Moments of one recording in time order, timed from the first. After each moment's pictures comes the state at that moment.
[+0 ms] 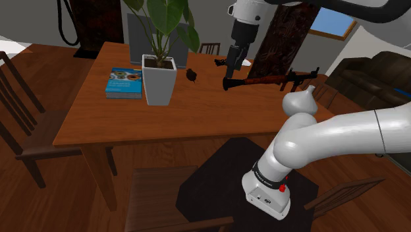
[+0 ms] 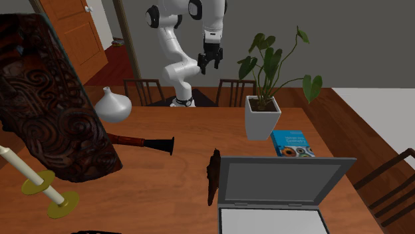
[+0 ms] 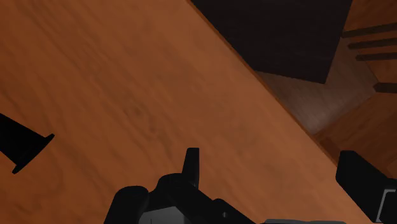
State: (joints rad) arm 0.02 -0.78 0.04 -2.32 0.01 1.48 -0.15
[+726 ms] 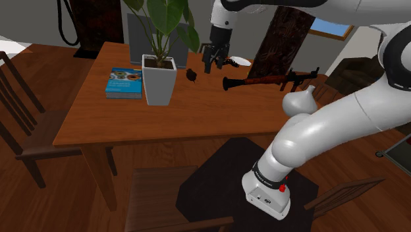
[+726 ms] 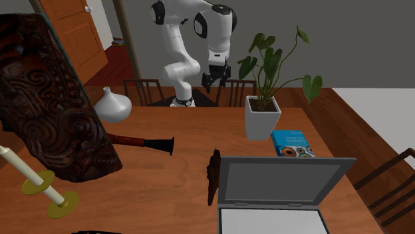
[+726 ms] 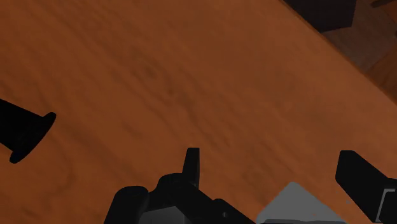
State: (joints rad) arm -0.04 -0.46 -0.01 -2.20 0.02 1.67 -0.10
